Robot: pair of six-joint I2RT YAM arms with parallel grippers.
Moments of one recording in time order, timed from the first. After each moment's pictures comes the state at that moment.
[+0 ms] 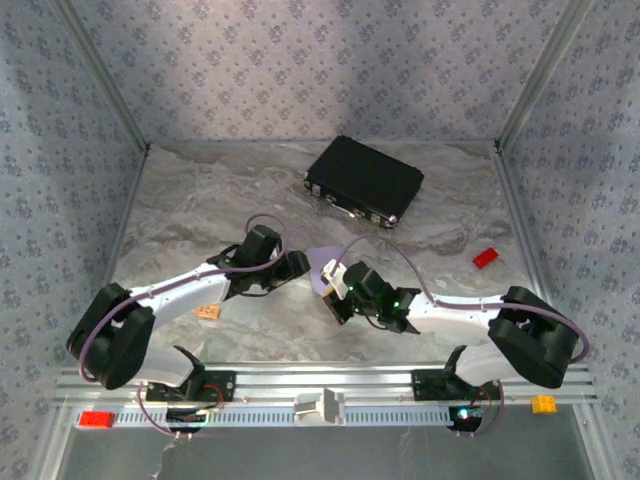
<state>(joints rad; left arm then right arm) -0.68 1.38 0.70 -0.19 0.19 -1.00 0.95 1.36 0.54 0.13 -0.08 0.16</state>
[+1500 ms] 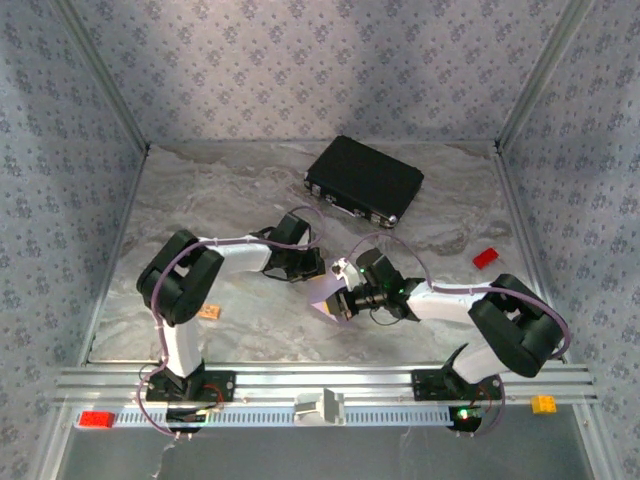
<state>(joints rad) -0.68 1.86 0.99 -0.16 0.42 -0.83 0.77 1.45 0.51 0.20 -0.54 0.39</state>
